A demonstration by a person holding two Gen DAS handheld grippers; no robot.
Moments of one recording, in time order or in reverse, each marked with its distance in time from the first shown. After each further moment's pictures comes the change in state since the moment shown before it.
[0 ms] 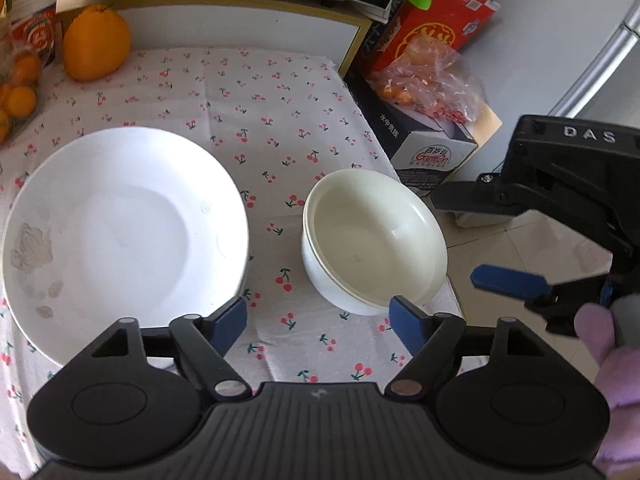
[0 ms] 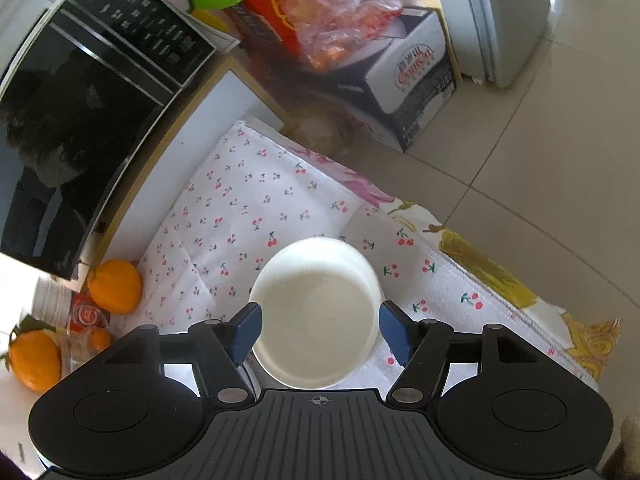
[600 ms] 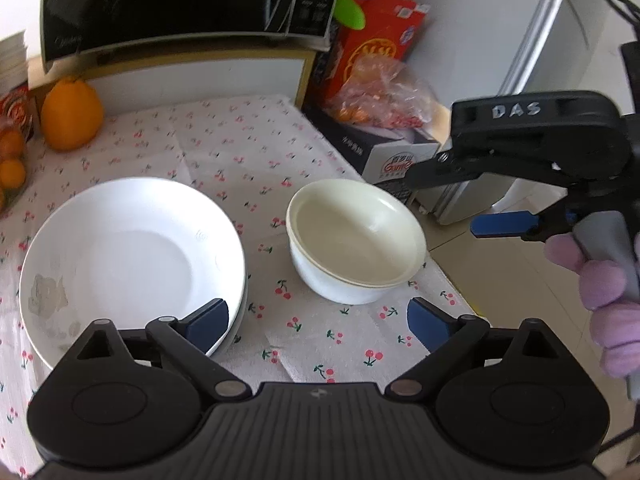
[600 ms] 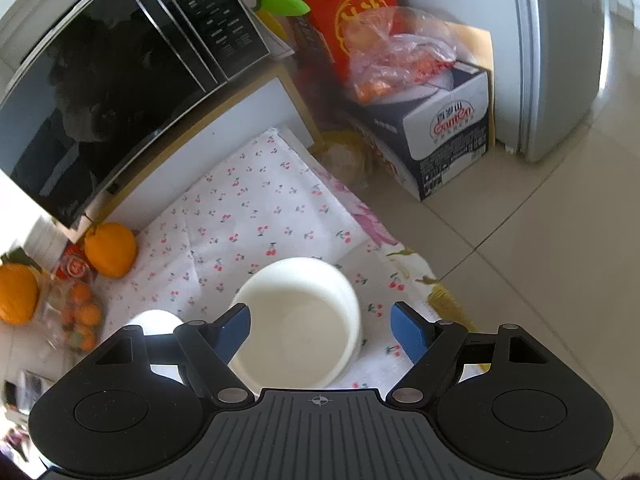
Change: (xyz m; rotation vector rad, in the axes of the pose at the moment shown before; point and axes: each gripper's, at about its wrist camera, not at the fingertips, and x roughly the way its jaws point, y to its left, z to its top) left arm -0.020 -0.004 -0.025 0.222 -0.139 -0.033; right arm -0.007 -0.003 0.000 -0.274 -0.081 0.008
